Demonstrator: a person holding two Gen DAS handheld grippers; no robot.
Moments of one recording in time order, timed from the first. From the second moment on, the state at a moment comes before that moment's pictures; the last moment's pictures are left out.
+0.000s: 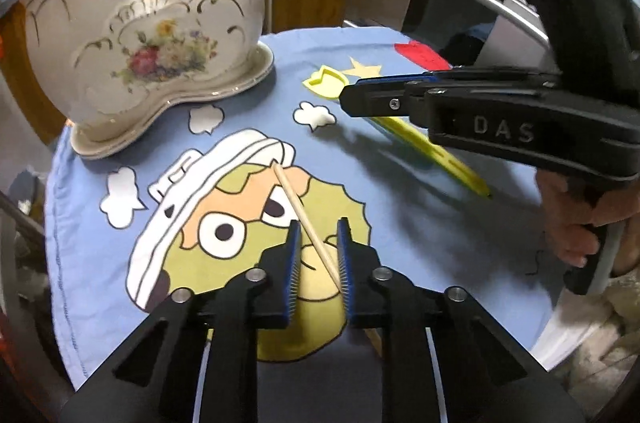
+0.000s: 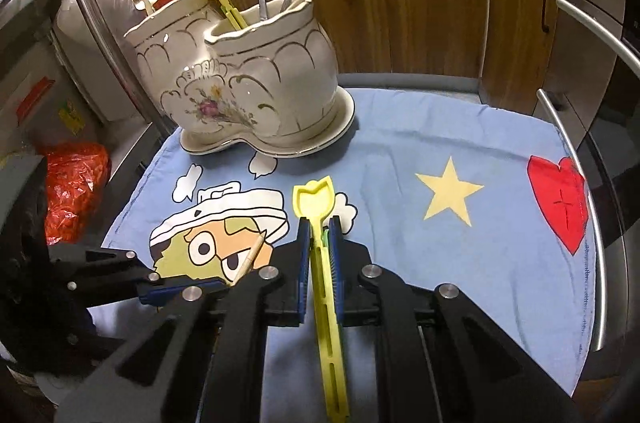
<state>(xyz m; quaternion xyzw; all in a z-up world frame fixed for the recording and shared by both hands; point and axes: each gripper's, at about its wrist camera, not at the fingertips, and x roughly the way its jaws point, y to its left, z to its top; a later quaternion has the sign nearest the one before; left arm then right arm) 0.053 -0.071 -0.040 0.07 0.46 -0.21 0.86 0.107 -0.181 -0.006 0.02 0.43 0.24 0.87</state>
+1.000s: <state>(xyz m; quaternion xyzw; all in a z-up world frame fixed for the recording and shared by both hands) 0.068 0.009 0.115 -0.03 0.24 -0.18 0.95 0.121 -0.196 0.081 0.08 0.31 0.27 0.91</state>
